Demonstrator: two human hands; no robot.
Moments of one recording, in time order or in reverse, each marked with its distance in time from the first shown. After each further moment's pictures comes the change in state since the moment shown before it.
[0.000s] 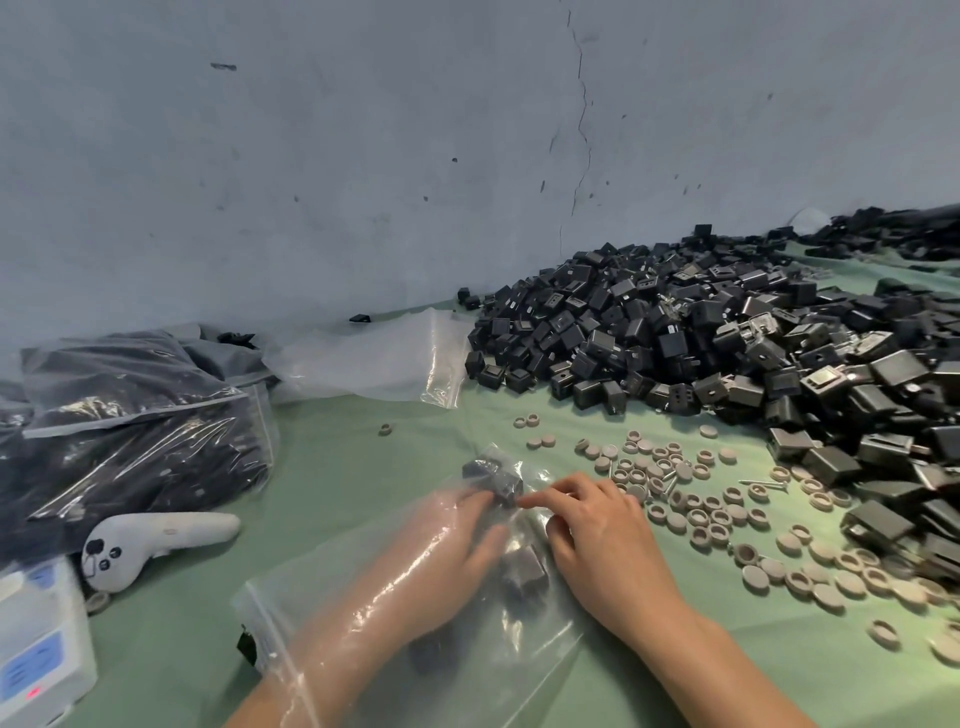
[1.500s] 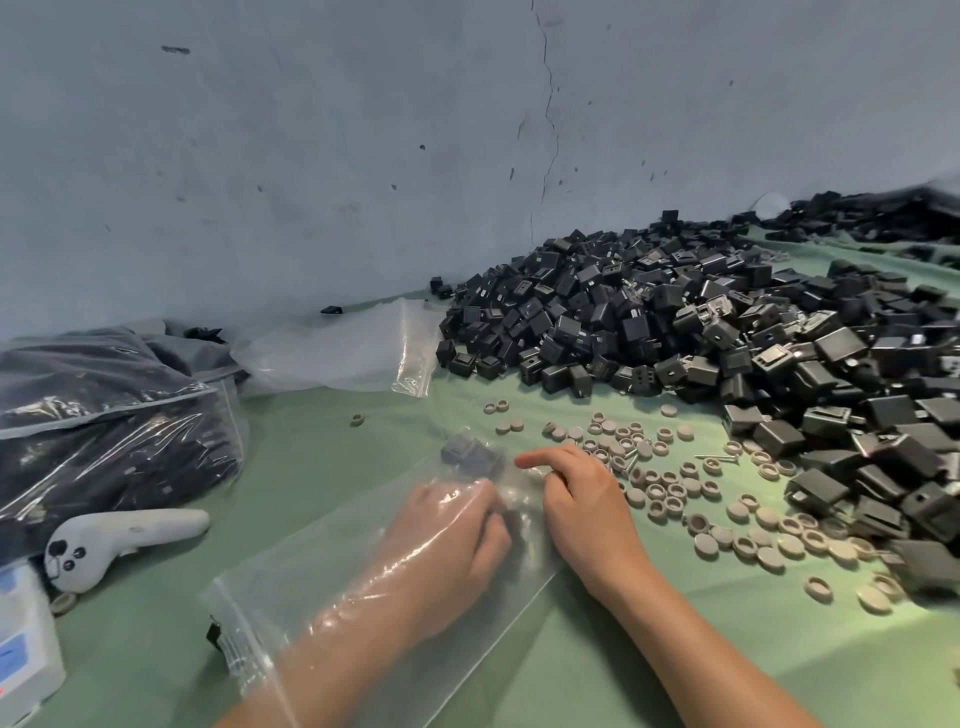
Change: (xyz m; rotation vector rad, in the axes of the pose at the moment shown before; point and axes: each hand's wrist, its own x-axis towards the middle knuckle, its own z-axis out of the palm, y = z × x) left_hand -0.002 0.042 -0.002 0.147 -0.085 0.036; right_hand 0.005 0.007 -0.007 0.489 0.136 0.214
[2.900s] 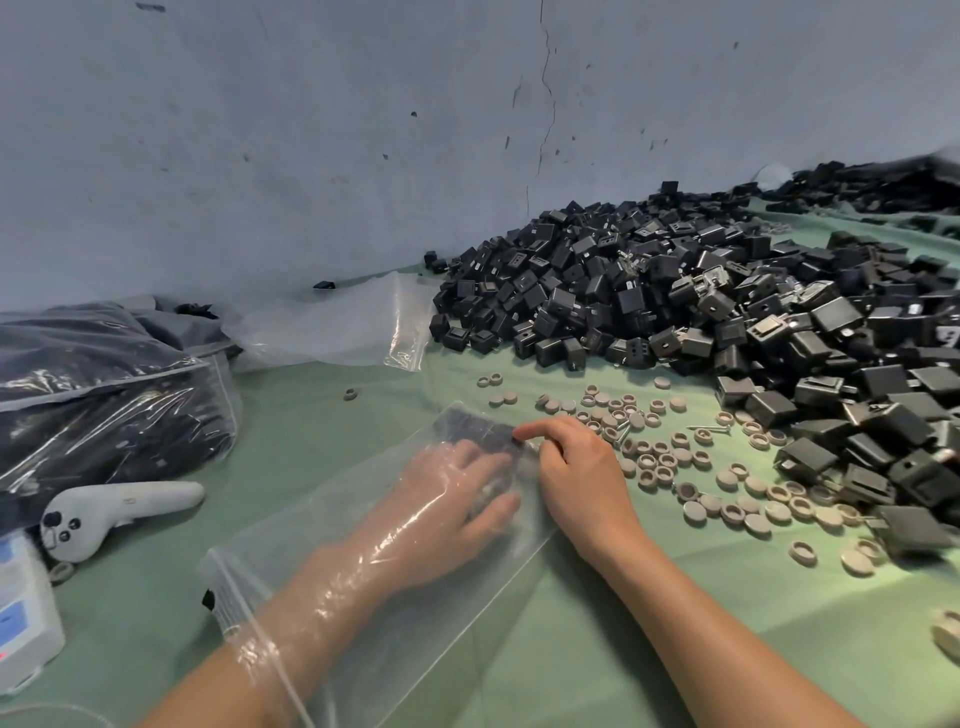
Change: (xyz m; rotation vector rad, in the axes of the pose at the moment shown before) left_hand 0.008 -0.004 -0.004 -0.002 -0.050 0.154; right_hand 0.000 0.000 -0.004 0.030 0.040 0.001
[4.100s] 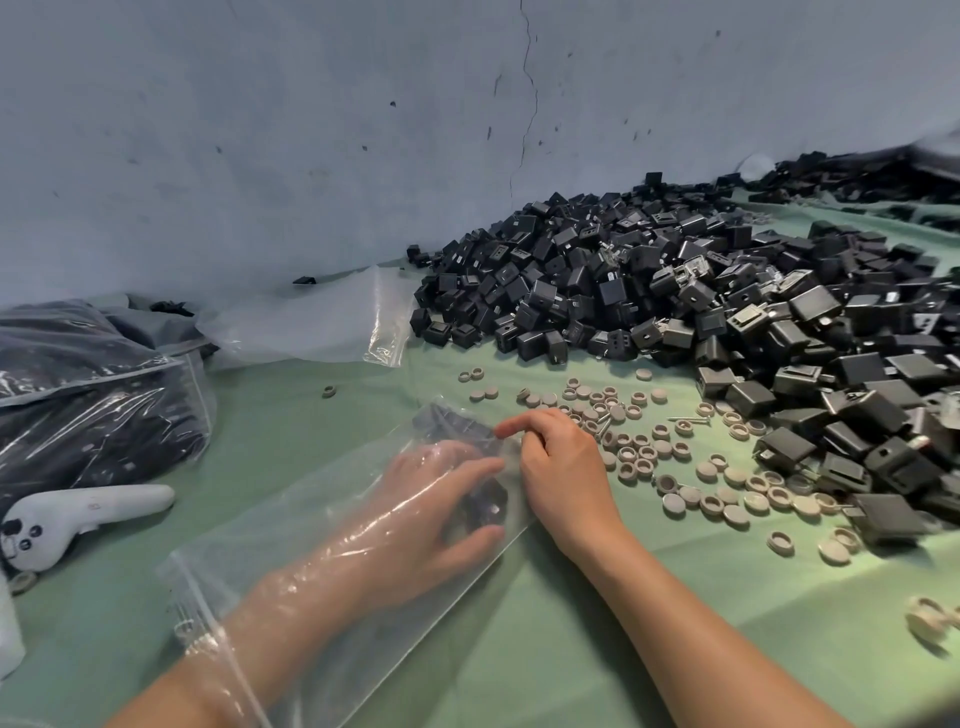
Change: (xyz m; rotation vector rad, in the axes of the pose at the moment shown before) left_hand -0.011 0.006 0.003 -0.093 0.083 0.142; right_hand 0.001 0.000 -0.002 0.047 0.019 0.019
